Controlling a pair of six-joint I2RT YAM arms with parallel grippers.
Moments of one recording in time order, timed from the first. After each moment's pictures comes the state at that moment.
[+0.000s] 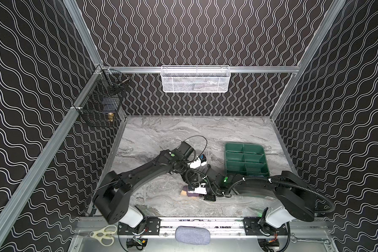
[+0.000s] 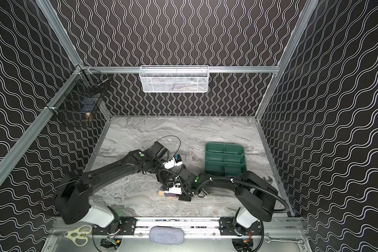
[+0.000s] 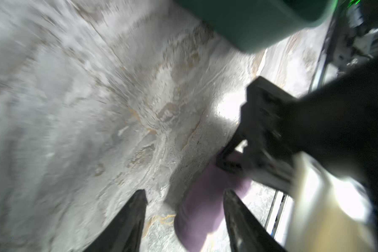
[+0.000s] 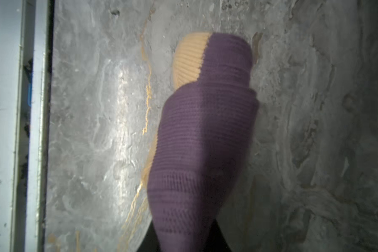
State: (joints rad) left arm -0.73 1.46 1.05 -0.72 0.34 0.33; right arm 1.03 1.57 0.77 -0.30 -0.22 -0.51
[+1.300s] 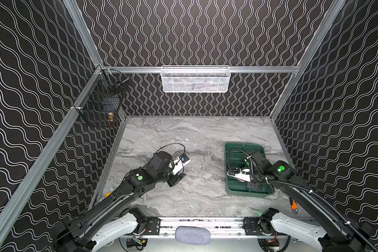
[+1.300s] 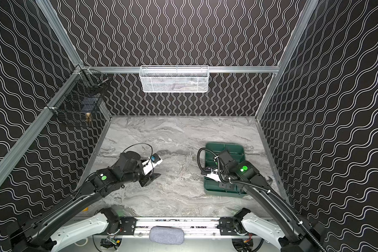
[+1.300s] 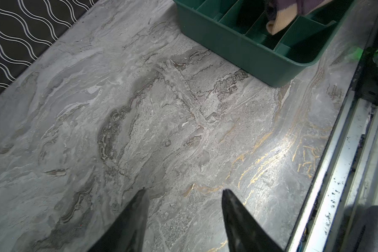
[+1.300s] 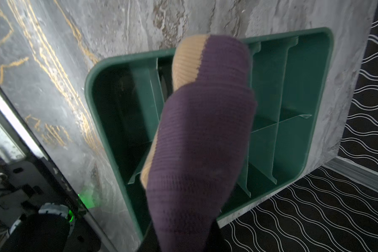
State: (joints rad) left arm -0.73 0.94 0.83 -0.65 0.10 0.24; right arm 0.59 1.02 0.97 -1.23 0.20 -0.82
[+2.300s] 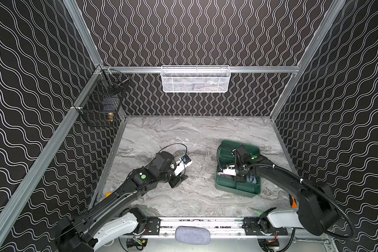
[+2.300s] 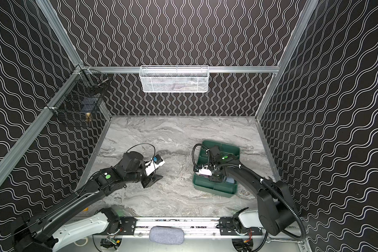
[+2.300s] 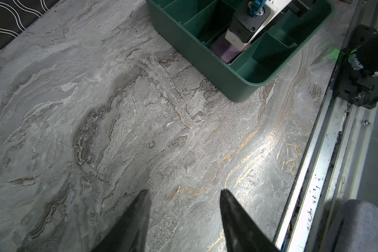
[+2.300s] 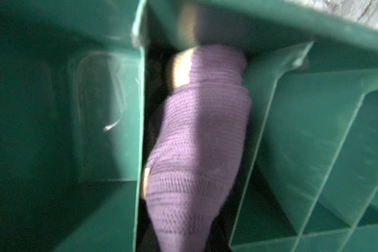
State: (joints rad) left arm -0.73 0.97 0.81 -0.63 0.16 0.22; right arm 0.49 1.38 0.84 -0.76 -0.01 -1.00
